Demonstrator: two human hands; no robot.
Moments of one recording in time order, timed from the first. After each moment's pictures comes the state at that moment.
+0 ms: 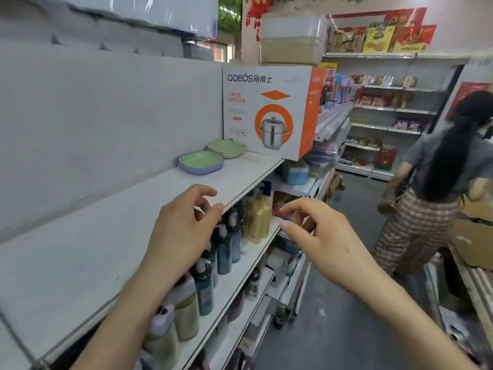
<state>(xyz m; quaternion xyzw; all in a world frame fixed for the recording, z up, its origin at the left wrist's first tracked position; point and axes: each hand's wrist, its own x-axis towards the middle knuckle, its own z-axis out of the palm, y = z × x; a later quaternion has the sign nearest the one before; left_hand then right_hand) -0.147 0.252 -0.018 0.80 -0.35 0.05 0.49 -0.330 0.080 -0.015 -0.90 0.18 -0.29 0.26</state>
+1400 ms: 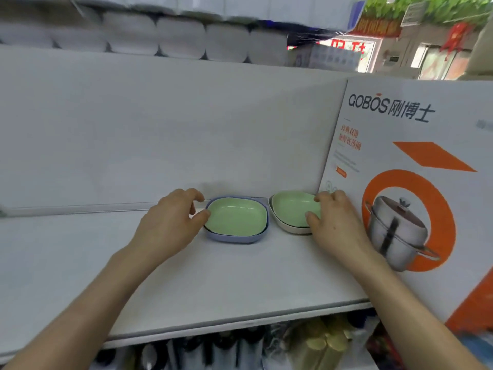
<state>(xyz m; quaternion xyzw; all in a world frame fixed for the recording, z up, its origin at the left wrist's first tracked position) 0.053 0.071 -0.017 0.96 0.02 0.16 0.22 0.108 -0.244 -0.030 -0.97 -0.04 -0.20 0.14</state>
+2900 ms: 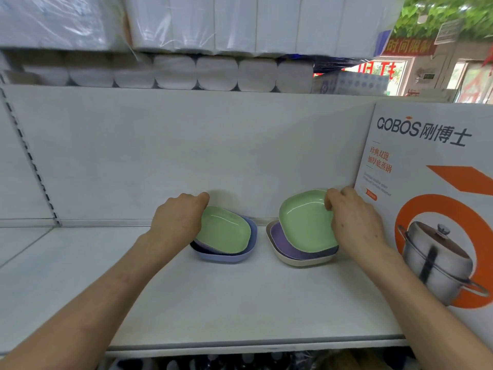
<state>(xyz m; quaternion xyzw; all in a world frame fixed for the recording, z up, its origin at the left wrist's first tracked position) 0.091 0.117 -0.007 0.97 0.07 0.22 -0.08 0.130 -0.218 0.009 -0.96 -0.10 -0.27 0.06</state>
